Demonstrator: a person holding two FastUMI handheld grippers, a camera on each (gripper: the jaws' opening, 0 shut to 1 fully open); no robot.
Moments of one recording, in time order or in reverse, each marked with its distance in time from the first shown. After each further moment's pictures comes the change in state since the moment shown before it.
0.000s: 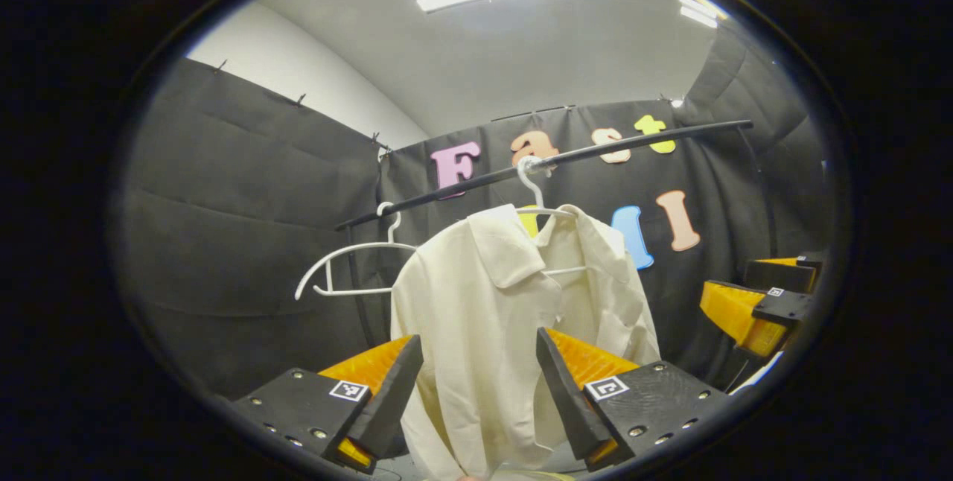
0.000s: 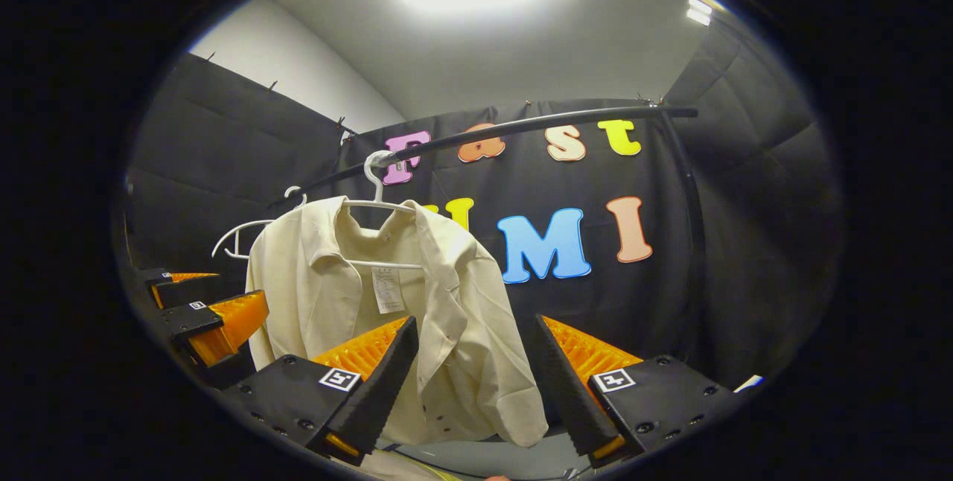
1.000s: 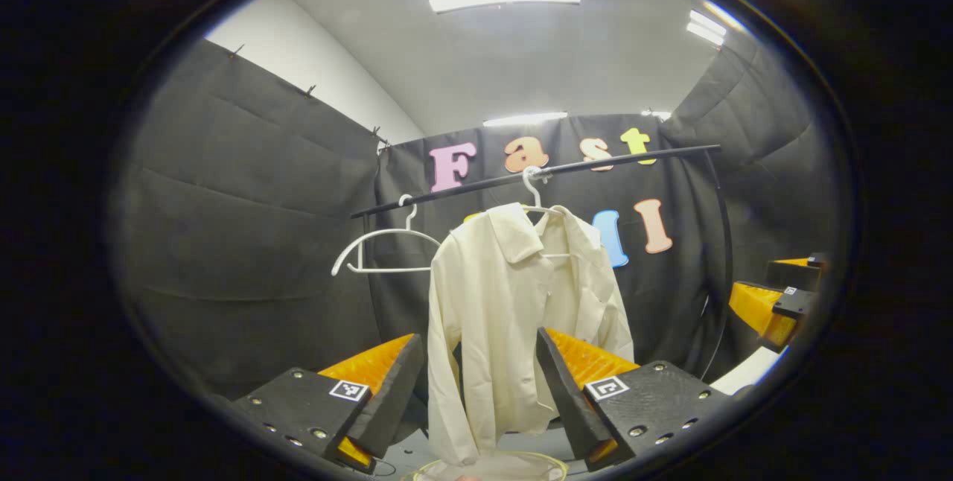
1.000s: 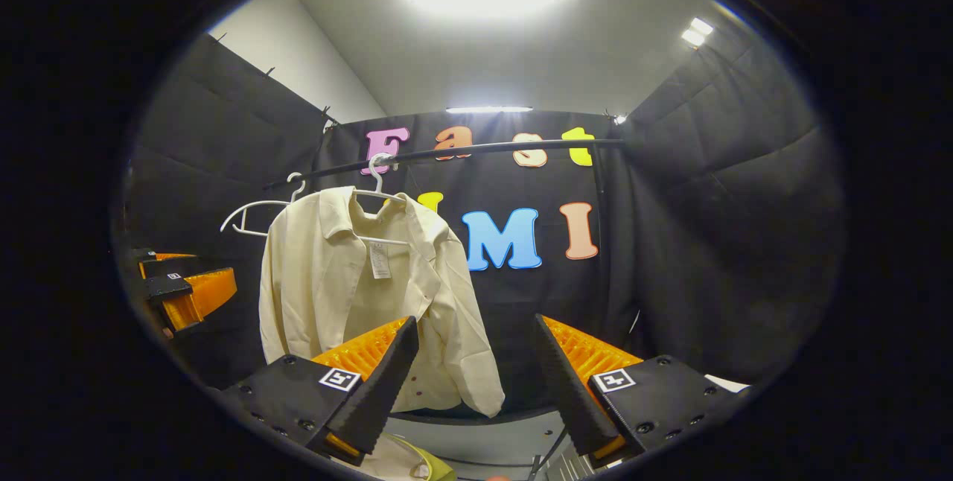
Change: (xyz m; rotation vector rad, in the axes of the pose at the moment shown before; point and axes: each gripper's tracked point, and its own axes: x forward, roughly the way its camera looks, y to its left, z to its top) left arm -0.122 0.054 -0.006 -0.052 0.014 -0.088; right arm -0.141 -0.002 -0.007 -0.073 0.024 -0.176
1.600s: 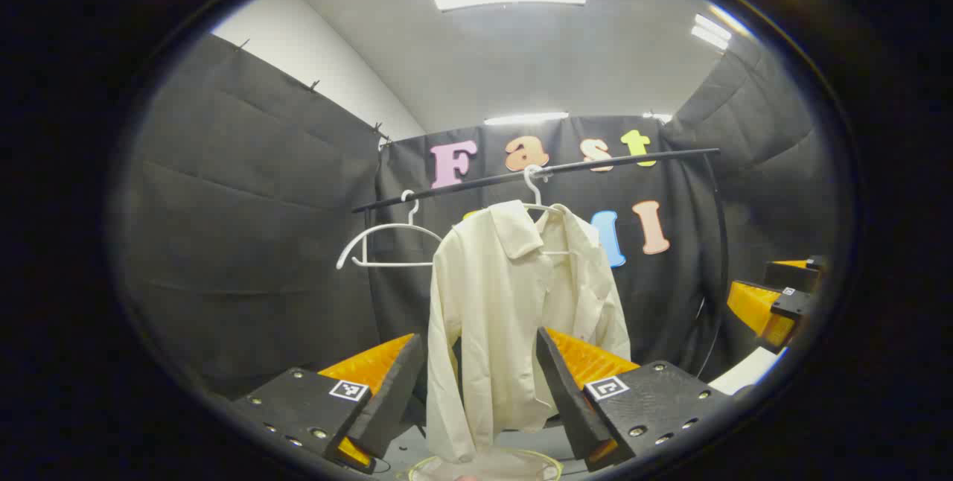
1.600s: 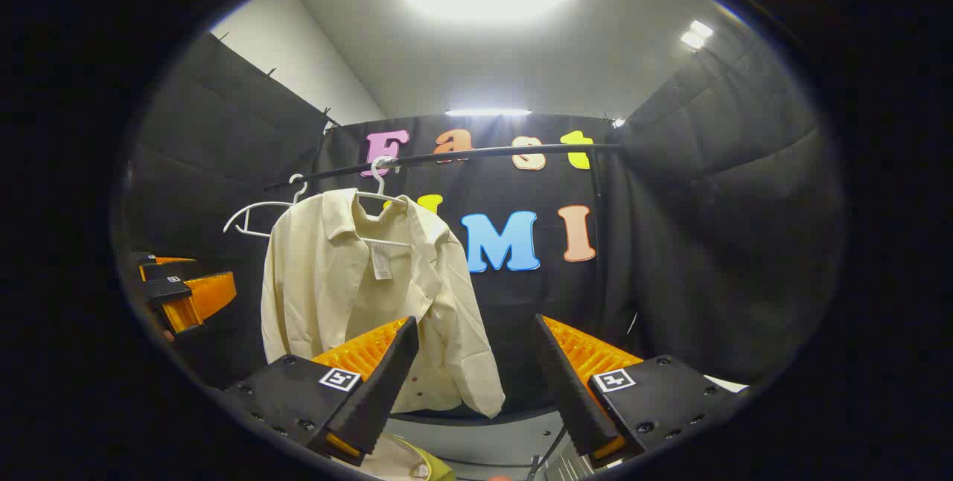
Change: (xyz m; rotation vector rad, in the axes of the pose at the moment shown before) left arm -0.015 0.007 -0.004 -0.023 0.012 -0.004; right arm -0.011 0.002 0.003 -0.008 -0.006 -0.017
